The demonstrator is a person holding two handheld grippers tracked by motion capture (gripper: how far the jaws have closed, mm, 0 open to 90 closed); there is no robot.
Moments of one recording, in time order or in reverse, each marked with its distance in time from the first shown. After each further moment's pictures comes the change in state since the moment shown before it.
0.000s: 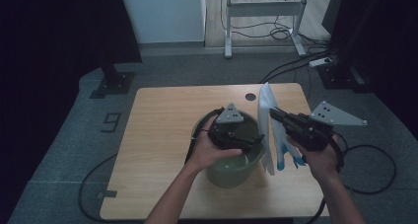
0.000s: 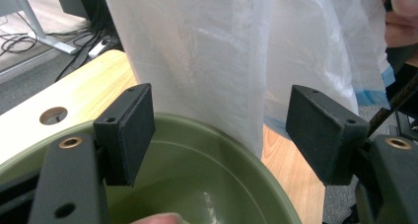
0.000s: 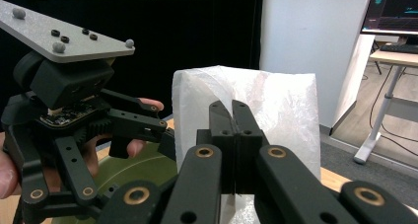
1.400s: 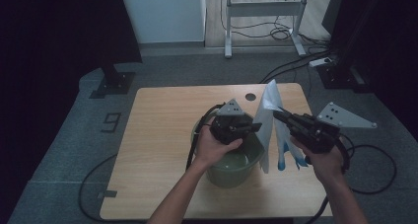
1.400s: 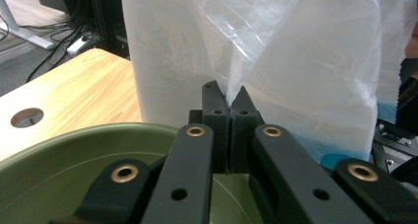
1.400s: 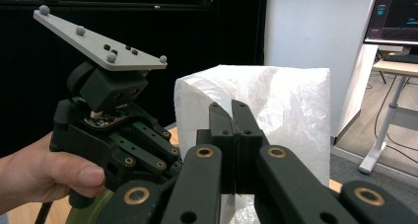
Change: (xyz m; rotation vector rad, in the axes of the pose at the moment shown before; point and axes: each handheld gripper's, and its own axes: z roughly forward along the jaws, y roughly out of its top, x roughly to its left) left arm 0.013 0.004 0.005 -0.012 -0.076 -0.058; right arm 0.001 0.005 -0.012 -0.035 0.018 -0.002
